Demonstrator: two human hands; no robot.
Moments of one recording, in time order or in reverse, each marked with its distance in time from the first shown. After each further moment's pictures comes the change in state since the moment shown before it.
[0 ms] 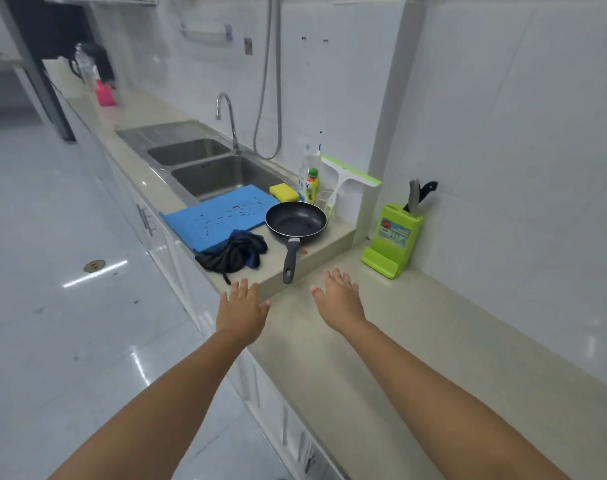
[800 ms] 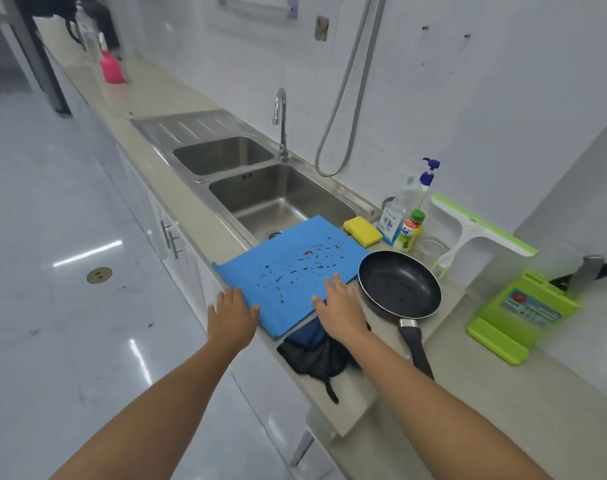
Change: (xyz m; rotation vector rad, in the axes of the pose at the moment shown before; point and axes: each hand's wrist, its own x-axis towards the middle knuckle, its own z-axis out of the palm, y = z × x) left_hand 0.291 -0.258 -0.033 -0.188 -0.007 -0.202; right_hand 0.290 -0.214 0.107 -0.125 -0.067 -0.006
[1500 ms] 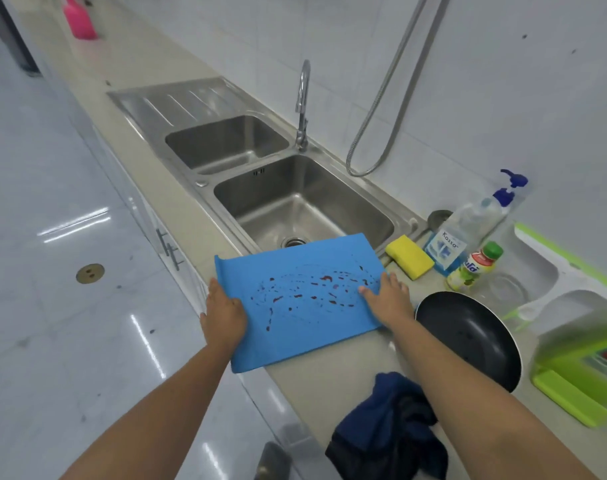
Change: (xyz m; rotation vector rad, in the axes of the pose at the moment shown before) left_hand 0.196 -0.056 -0.005 -0.554 0.109 -0.252; right_hand 0.204 0.024 0.006 0.011 -0.068 0.346
